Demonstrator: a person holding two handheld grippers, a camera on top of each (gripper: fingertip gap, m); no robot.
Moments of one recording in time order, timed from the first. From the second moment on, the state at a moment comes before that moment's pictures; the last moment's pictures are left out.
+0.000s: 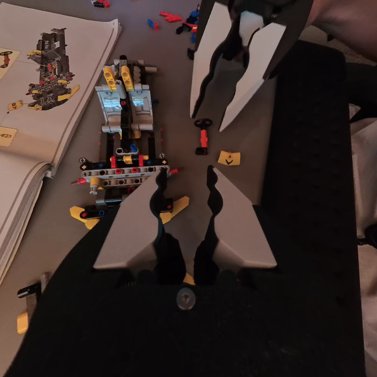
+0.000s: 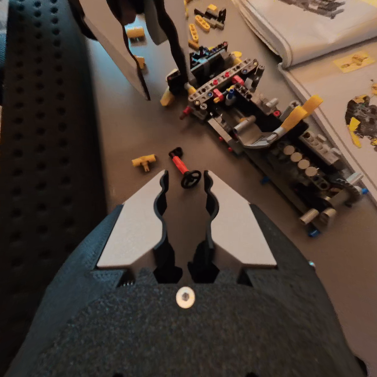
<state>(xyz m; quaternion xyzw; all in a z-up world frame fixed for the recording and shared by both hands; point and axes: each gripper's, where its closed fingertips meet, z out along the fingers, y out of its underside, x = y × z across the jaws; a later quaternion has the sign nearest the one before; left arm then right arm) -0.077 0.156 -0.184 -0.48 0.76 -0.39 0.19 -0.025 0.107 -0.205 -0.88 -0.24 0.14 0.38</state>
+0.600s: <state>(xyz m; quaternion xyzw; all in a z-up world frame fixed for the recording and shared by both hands) -0.048 0.169 -0.159 -0.45 0.75 -0.40 0.26 -0.016 0.165 -0.154 -0.86 -0.25 0.11 0.44</state>
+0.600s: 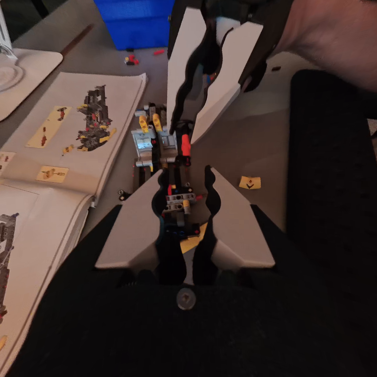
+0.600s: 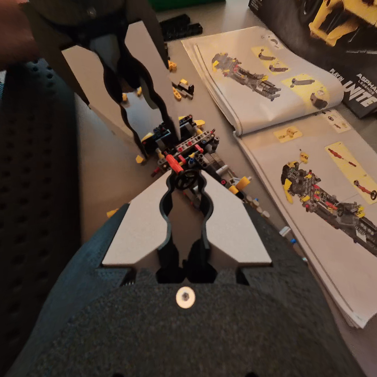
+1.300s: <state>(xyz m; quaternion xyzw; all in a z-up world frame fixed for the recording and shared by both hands) -0.039 0.191 -0.168 -0.44 0.73 -0.40 0.33 -0.014 0.178 -0.164 -0.84 -0.22 0.06 0.49</state>
